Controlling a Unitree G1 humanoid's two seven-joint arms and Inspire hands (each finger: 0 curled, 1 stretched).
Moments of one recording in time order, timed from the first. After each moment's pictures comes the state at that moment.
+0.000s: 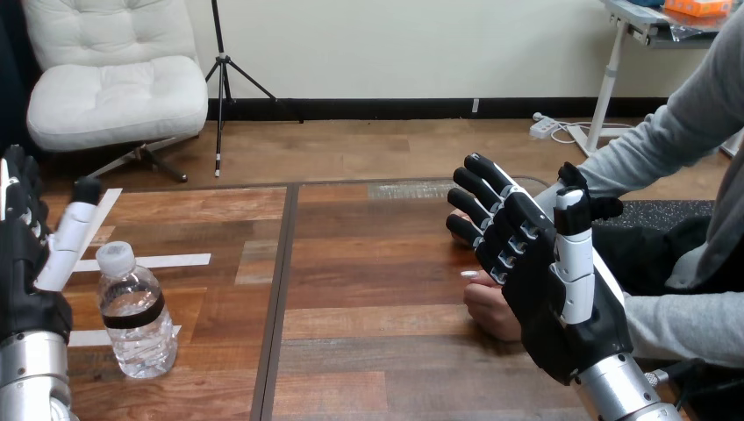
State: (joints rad) left arm -0.22 0.30 0.37 0.68 -0.15 -0.58 -0.07; right arm 0.14 -0.12 -0.01 -0.17 0.38 -0.04 0.41
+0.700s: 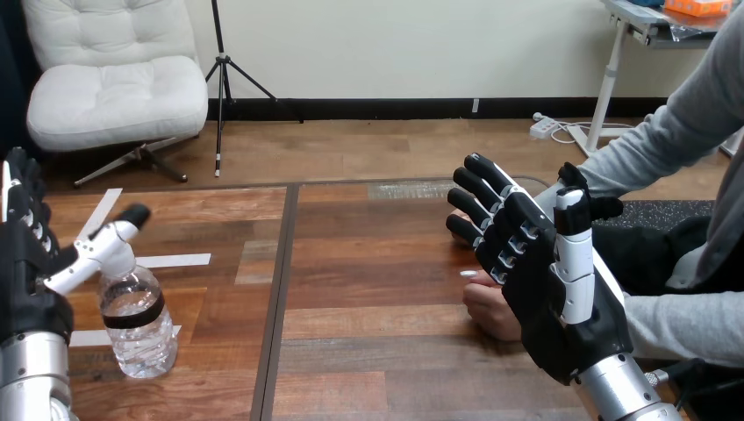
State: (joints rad) left arm -0.22 0.31 0.37 0.68 -0.15 -0.56 -0.07; right arm 0.14 -0.12 -0.01 -0.17 0.38 -0.04 0.41
